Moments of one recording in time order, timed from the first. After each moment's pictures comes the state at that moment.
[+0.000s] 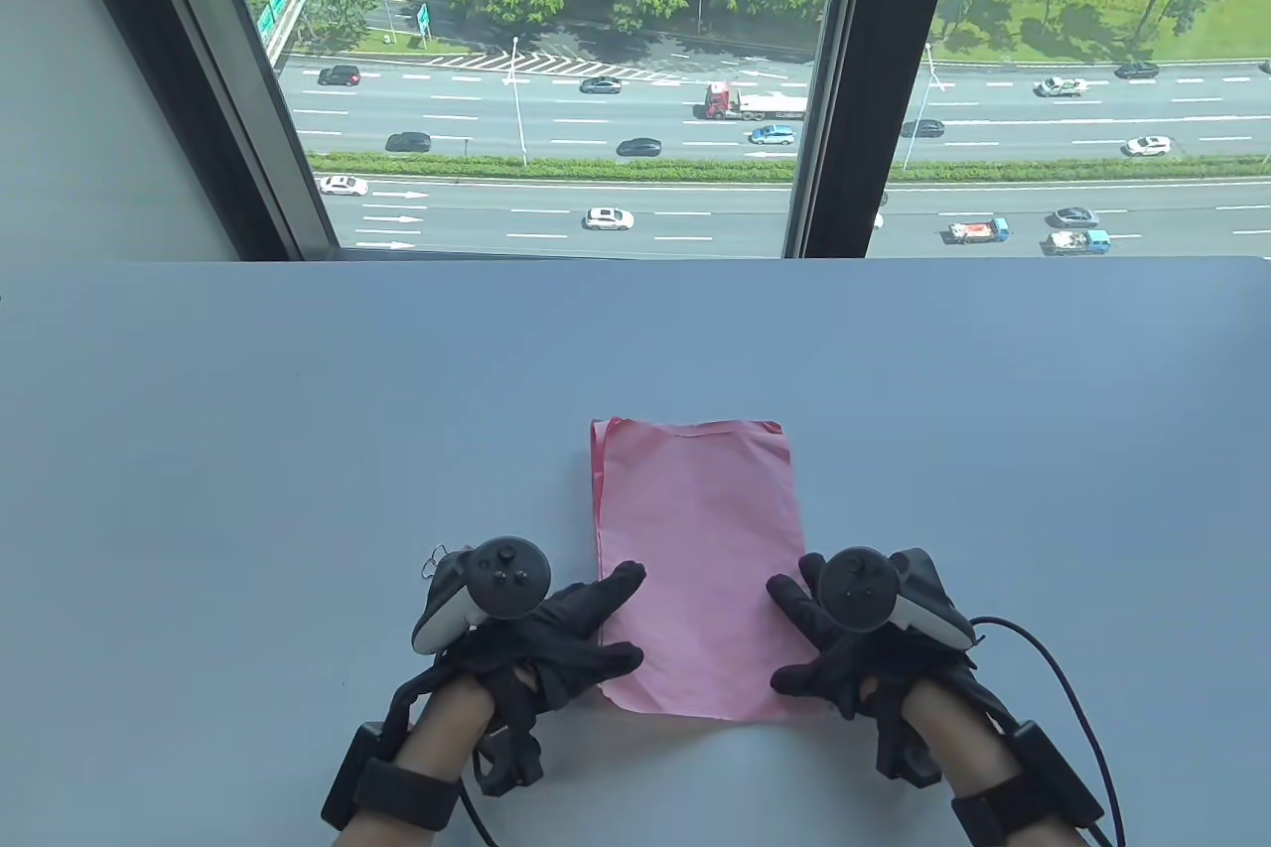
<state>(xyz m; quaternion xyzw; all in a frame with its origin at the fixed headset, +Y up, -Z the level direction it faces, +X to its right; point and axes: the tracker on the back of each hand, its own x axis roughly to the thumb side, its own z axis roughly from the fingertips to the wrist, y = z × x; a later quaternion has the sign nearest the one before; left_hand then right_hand) -0.148 -0.770 -0.313 -0.25 -0.21 0.39 0.86 0.181 -0.778 -0.318 0.16 0.24 0.94 0.19</state>
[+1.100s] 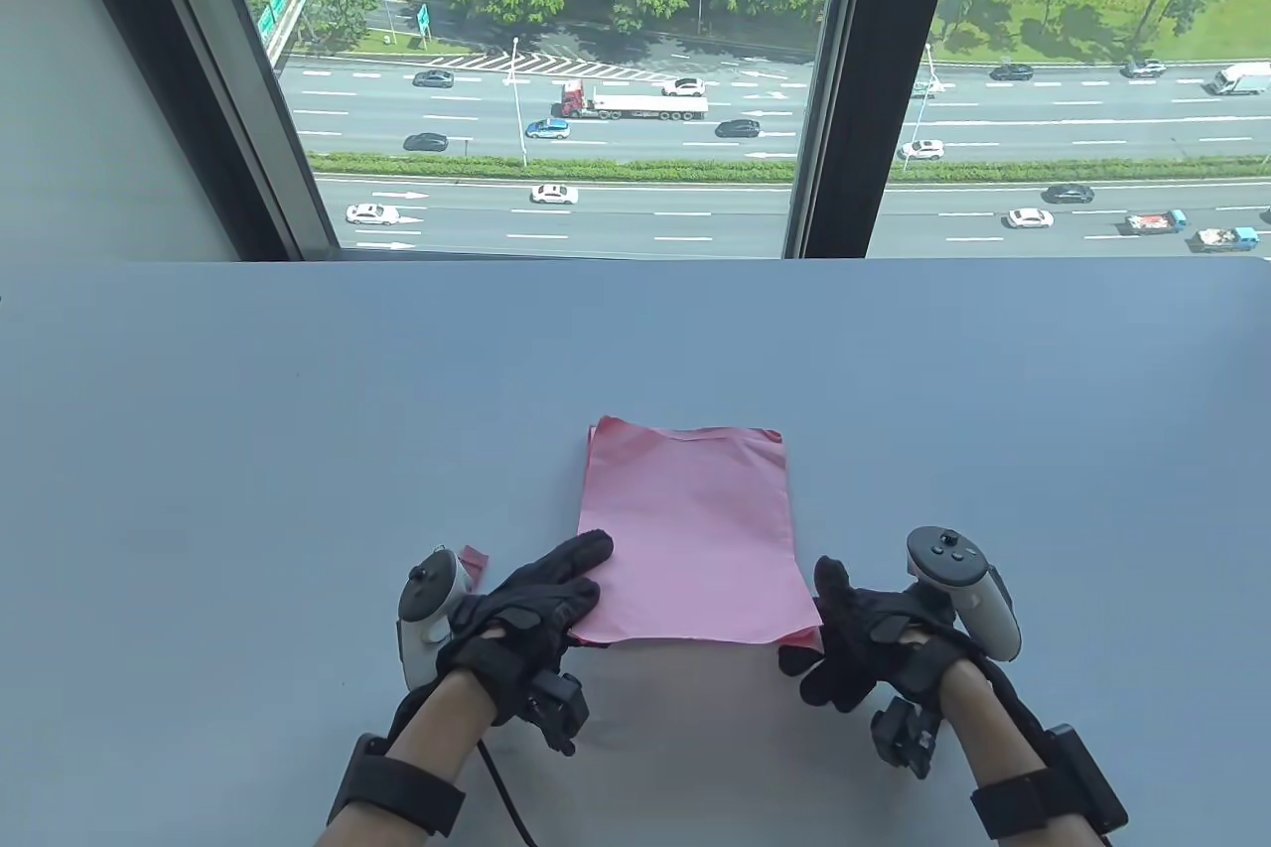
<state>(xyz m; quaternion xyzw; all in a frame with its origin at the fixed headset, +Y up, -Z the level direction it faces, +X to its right) -0.166 -0.788 -0.312 -0.22 0.00 0.76 0.61 0.220 -0.795 -0.326 0.04 0.33 0.73 0.60</state>
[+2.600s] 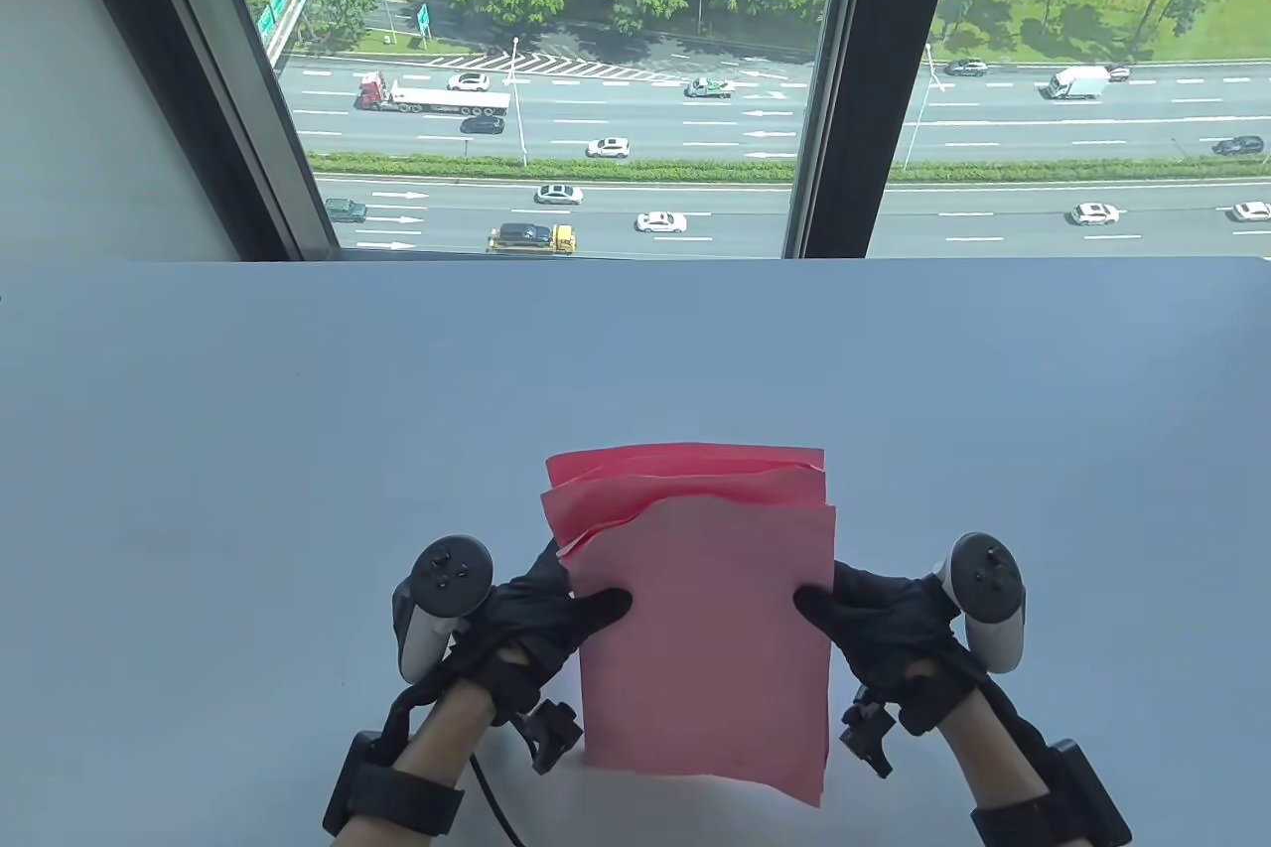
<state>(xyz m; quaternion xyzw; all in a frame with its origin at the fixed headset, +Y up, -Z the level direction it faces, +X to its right) -0.166 -0.762 -0.316 -0.13 -0.14 0.58 0.79 0.199 -0.726 -0.305 0.23 0.06 0.73 0.63</state>
